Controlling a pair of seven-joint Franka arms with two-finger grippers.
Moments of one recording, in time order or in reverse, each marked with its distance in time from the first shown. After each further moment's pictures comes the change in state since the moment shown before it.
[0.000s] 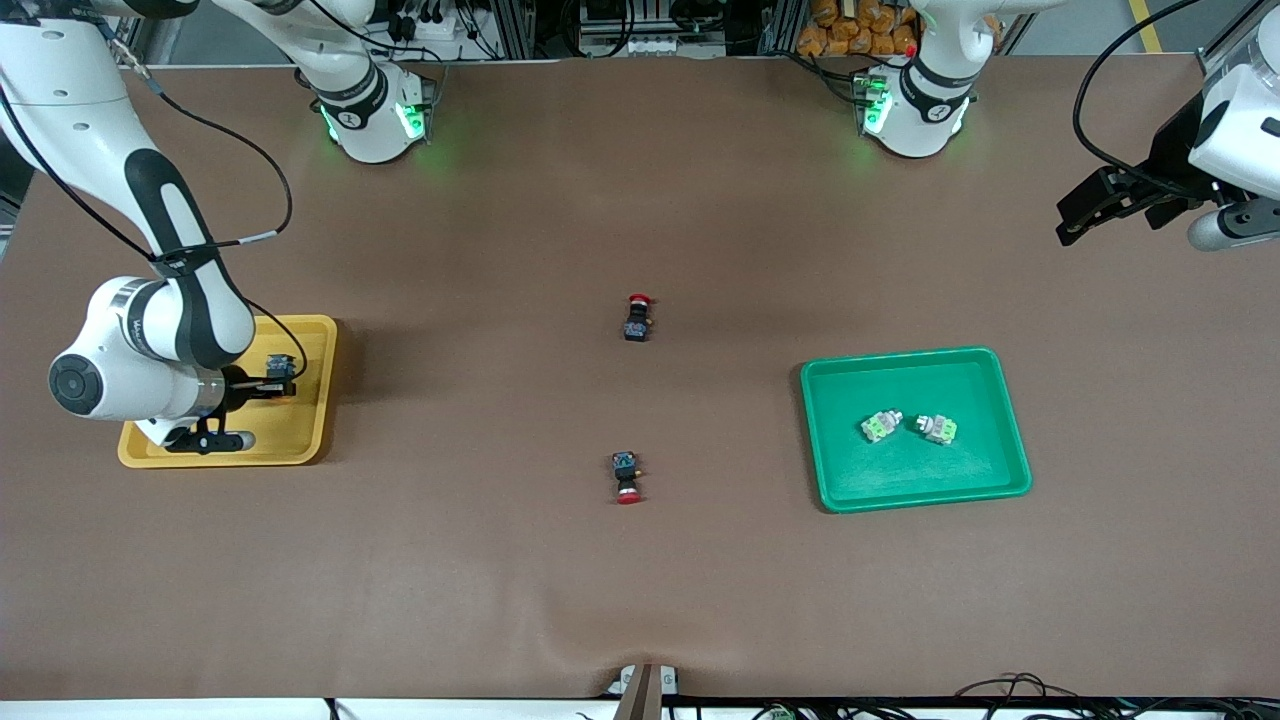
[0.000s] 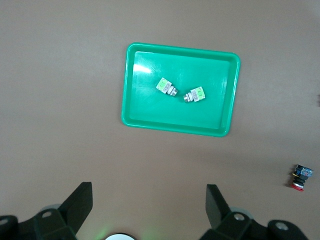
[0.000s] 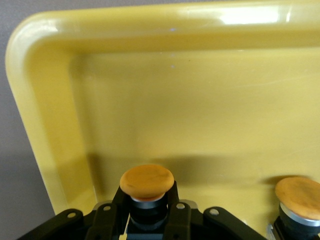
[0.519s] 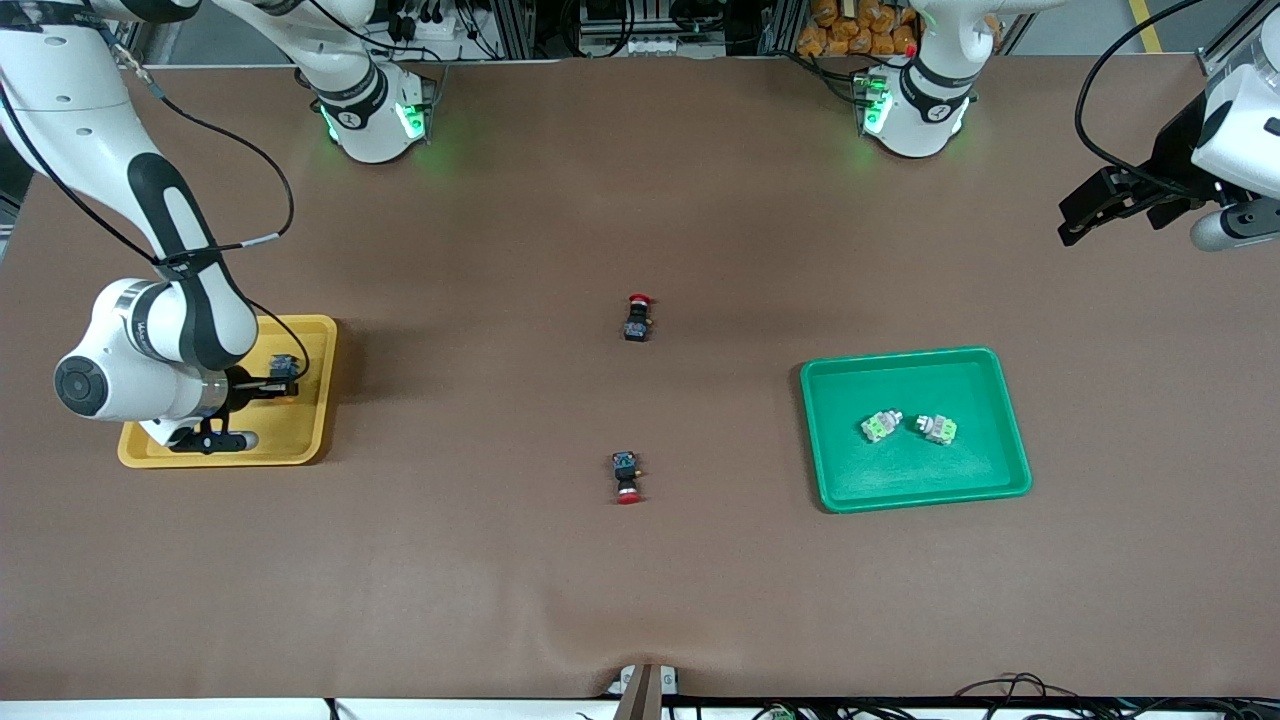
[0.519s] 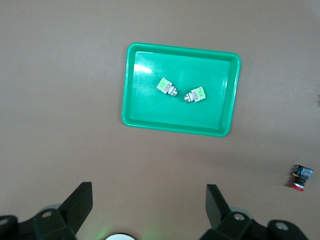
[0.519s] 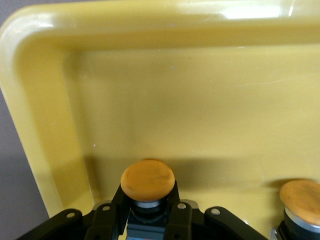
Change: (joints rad) left arm 0.000 0.000 0.002 0.000 0.000 0.000 0.001; right arm -0.001 0.010 0.000 -0.001 0.000 0.008 -0.001
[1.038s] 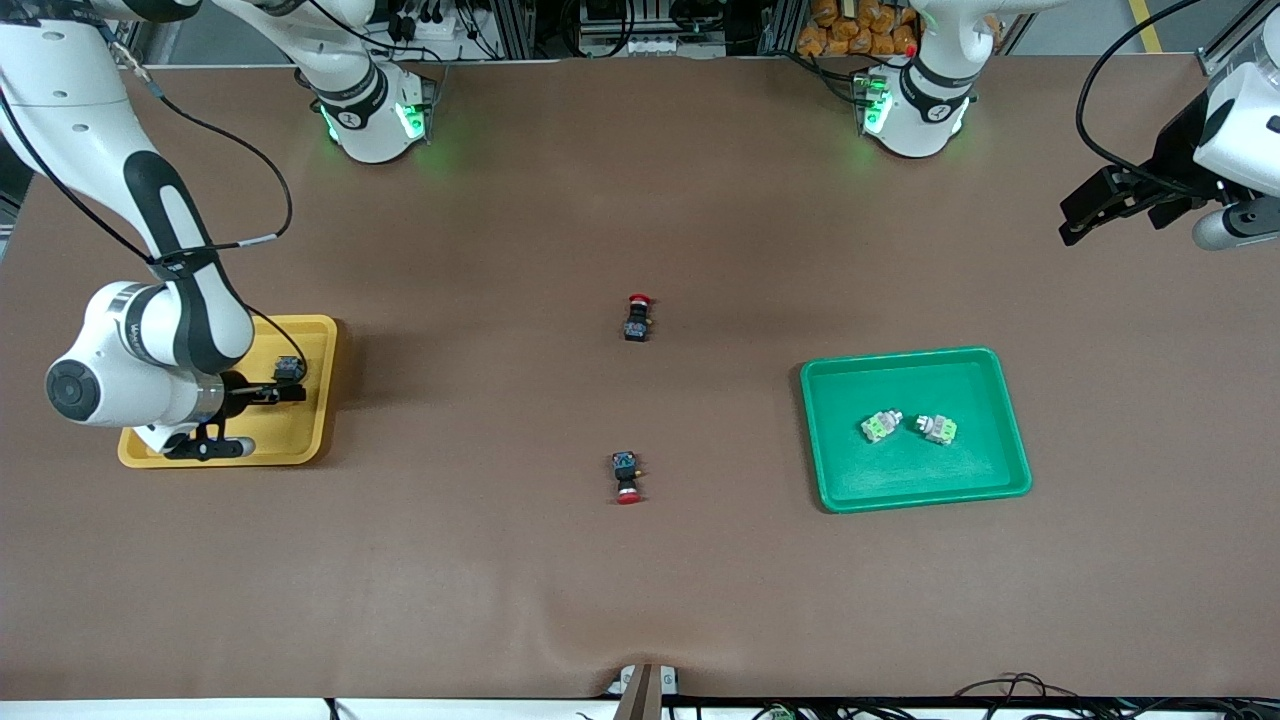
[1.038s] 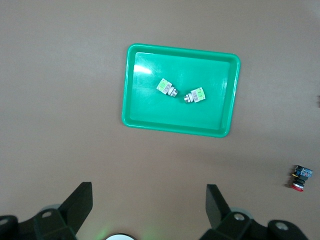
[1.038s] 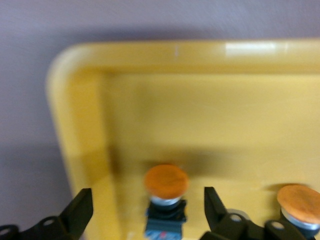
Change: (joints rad) left arm 0.000 0.000 0.000 0.003 0.000 0.000 0.000; right arm 0.001 -0.006 0.033 0.094 0.006 -0.100 -0.001
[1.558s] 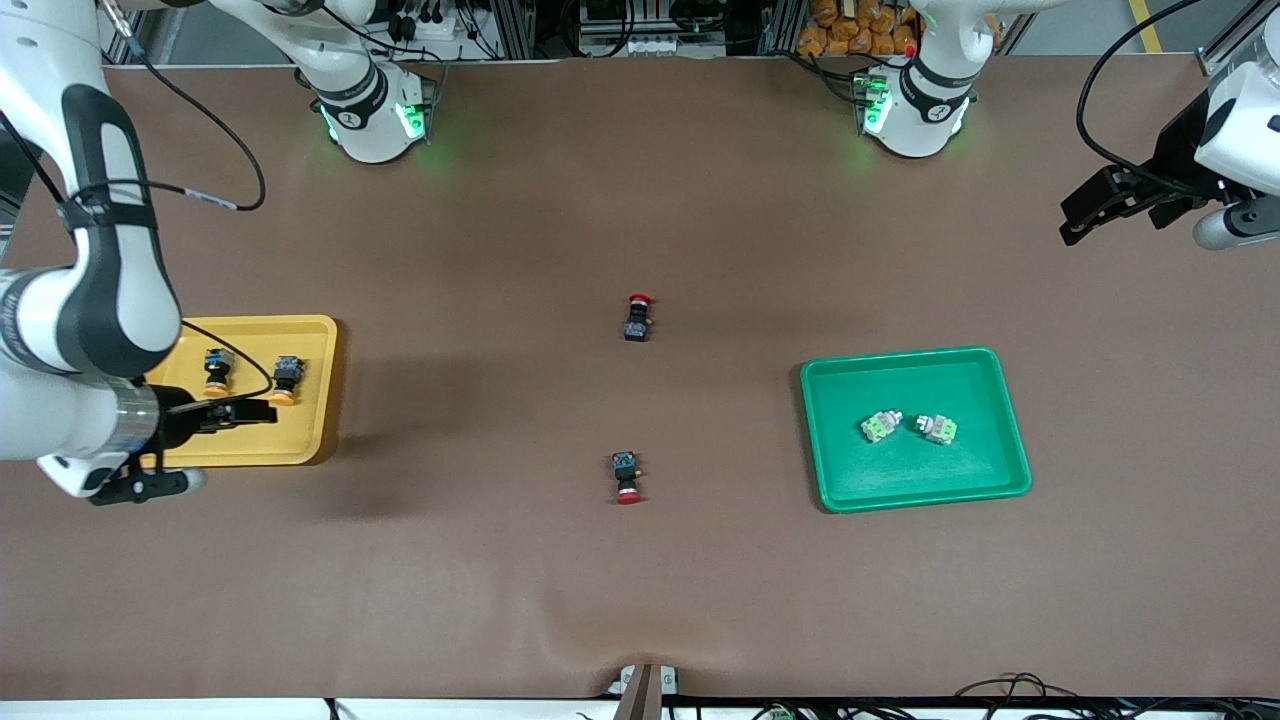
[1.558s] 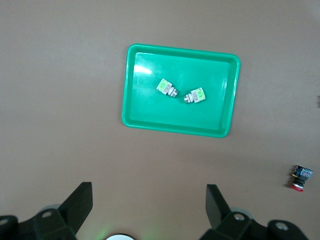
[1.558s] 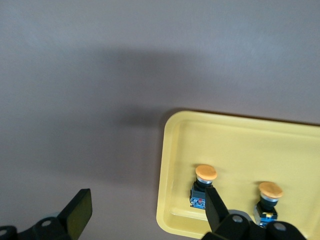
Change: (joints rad) left arm 0.000 0.000 0.000 0.001 0.000 0.000 0.000; right arm 0.051 -0.026 0.047 0.423 0.031 -0.347 0.000
